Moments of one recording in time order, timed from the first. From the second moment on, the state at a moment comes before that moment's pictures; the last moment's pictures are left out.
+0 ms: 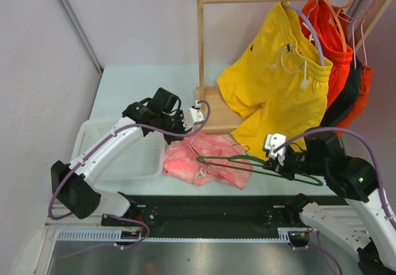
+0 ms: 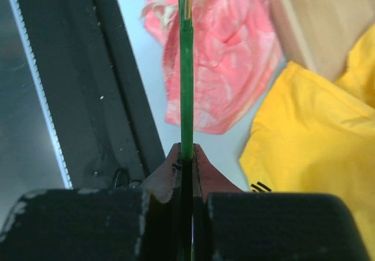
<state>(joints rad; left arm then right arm) -0.60 1.37 1.29 -0.95 0.32 0.60 0.60 0.67 1.17 -1.16 -0.44 -0.51</state>
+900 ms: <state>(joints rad) -0.57 1.38 1.30 -0.95 0.35 0.60 0.63 0.69 1.16 -1.25 -0.34 -0.52</state>
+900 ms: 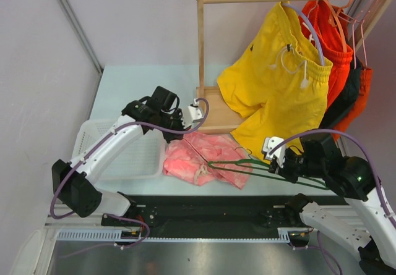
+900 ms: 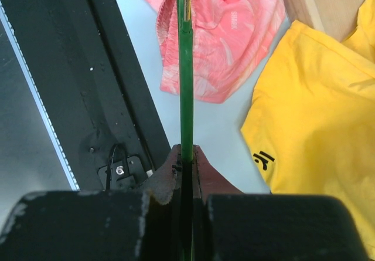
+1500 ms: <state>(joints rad) -0.57 1.40 1.32 -0.97 0.38 0.61 0.63 0.74 1.16 -1.23 -0.25 -0.48</state>
